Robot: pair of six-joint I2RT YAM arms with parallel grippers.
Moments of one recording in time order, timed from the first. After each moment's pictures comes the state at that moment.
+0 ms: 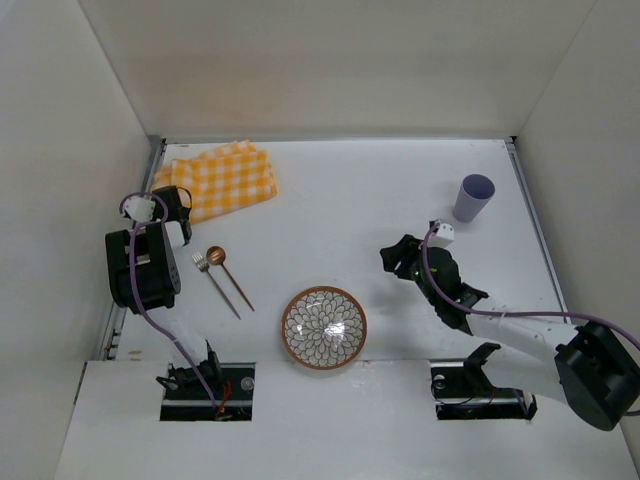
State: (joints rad) left arm 0.24 1.83 0.91 0.23 -0.39 -0.97; right arm 0.66 1.08 0.36 0.37 0.34 0.70
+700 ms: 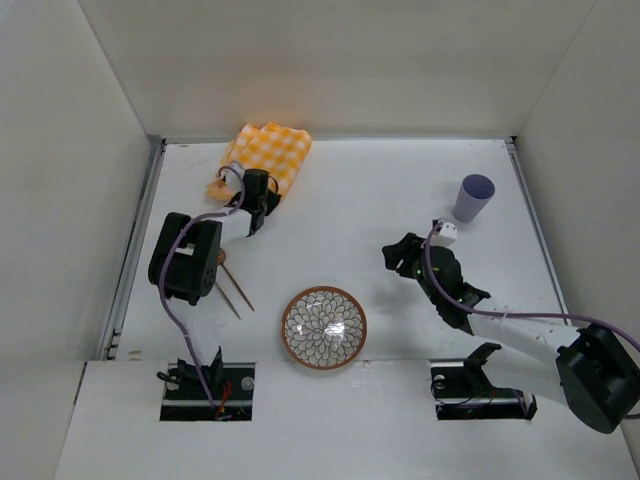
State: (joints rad) left arm -0.24 1.91 1.07 0.22 -0.24 -0.99; right arm 0.64 1.07 0.36 0.37 0.34 0.70
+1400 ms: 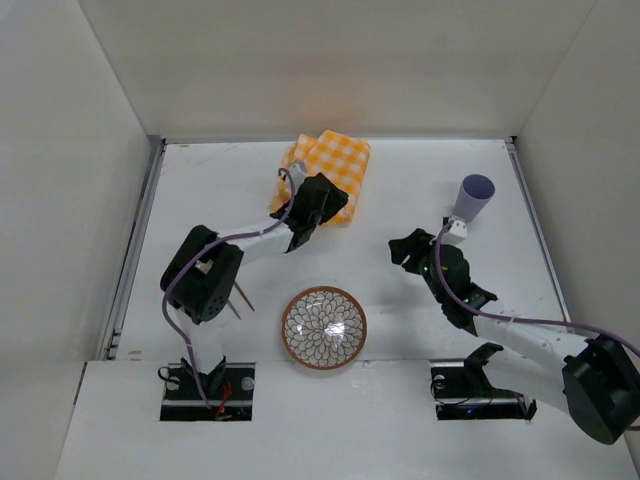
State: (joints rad) left arm -0.65 1.87 1.15 0.21 -0.26 -1.11; right arm 0.59 1.01 0.36 0.37 0.34 0.70
